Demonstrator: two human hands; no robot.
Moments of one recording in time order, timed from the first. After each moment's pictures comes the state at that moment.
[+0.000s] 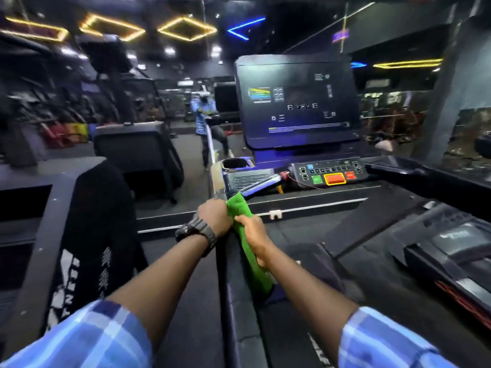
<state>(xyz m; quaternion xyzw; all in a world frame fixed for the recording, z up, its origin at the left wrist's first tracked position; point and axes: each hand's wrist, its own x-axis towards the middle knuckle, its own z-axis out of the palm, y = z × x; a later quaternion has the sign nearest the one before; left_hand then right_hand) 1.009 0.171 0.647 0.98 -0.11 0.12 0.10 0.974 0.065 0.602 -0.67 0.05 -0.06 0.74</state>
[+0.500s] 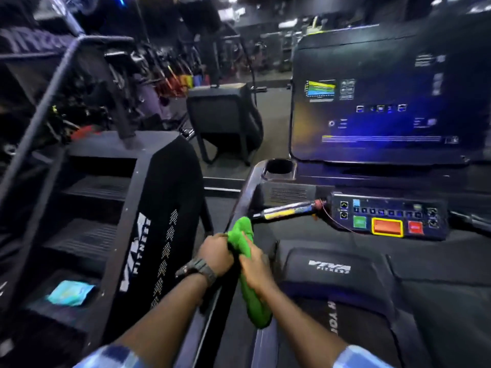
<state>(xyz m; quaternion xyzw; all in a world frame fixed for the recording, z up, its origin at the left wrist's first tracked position) 1.013 0.122 0.683 0.99 0.10 0.02 0.13 1.035 0.020 0.628 -0.77 -0.14 0.11 0.61</state>
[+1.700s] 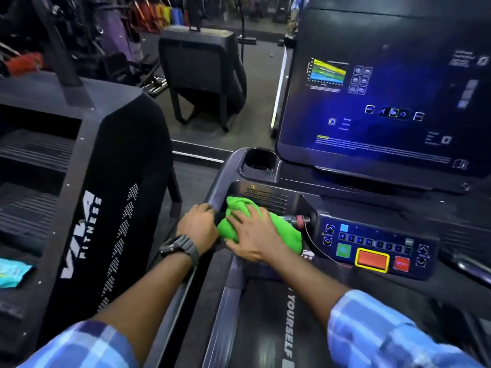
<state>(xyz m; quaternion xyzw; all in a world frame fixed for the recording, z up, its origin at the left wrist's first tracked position) 1.158 0.132 0.660 0.99 0.08 0.08 0.09 1.204 -0.028 0.651 -0.92 -0.39 0.03 -0.04</state>
